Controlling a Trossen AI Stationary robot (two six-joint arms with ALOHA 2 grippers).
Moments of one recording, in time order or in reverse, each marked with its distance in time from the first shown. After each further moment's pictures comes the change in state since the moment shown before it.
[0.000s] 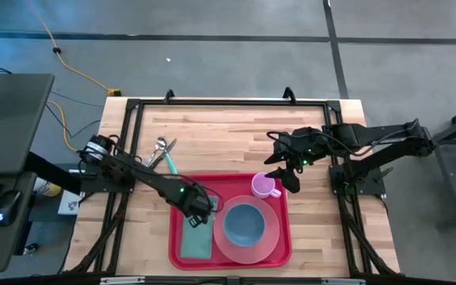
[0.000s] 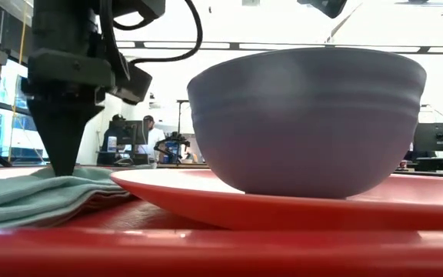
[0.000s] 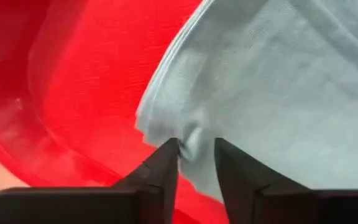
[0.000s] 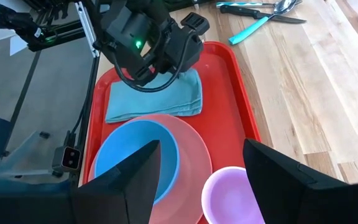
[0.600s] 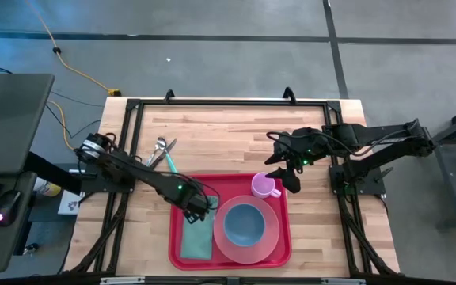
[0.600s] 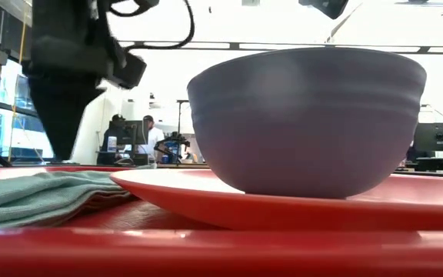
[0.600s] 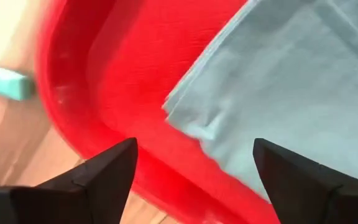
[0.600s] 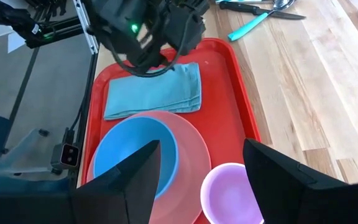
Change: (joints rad) left arm 0.002 -0.041 0.040 -0.144 -0.041 -0.033; right arm 0.000 0.000 0.000 -0.014 0.000 0.000
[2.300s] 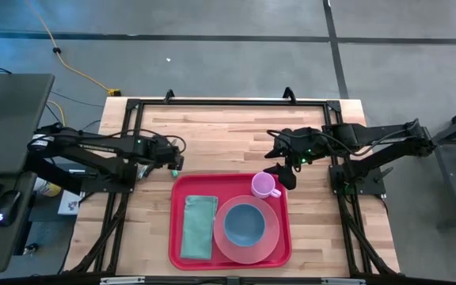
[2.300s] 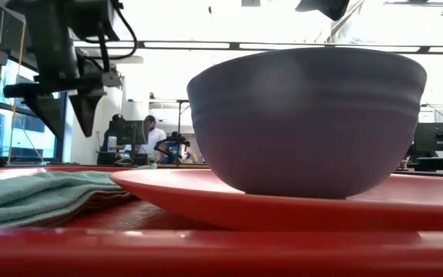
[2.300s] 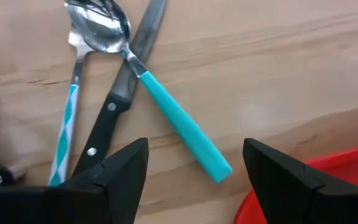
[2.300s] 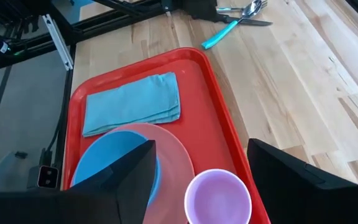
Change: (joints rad) left arm 0.429 -0.589 -0.446 0.055 -0.188 -0.268; right arm 0.000 0.000 0.000 0.003 0.106 0.052
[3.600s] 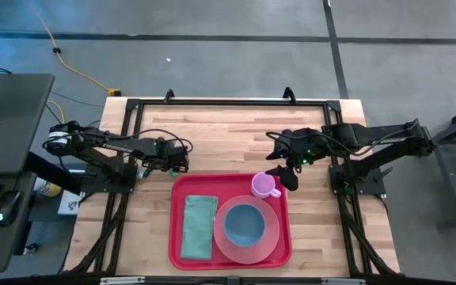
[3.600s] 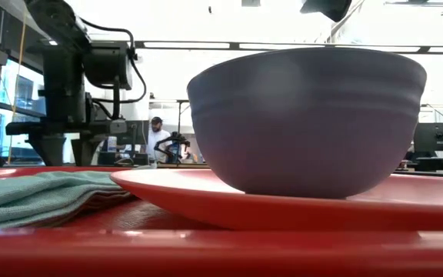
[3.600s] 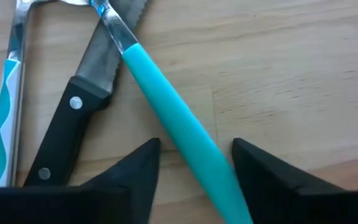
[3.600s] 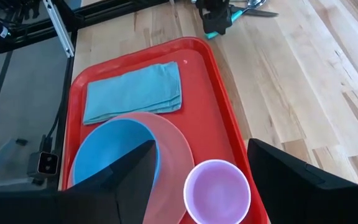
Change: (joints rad) left arm 0.101 0.217 -0.124 0.267 0.127 0.029; right arm 0.000 0.000 0.000 -0.031 -0.024 -0.026
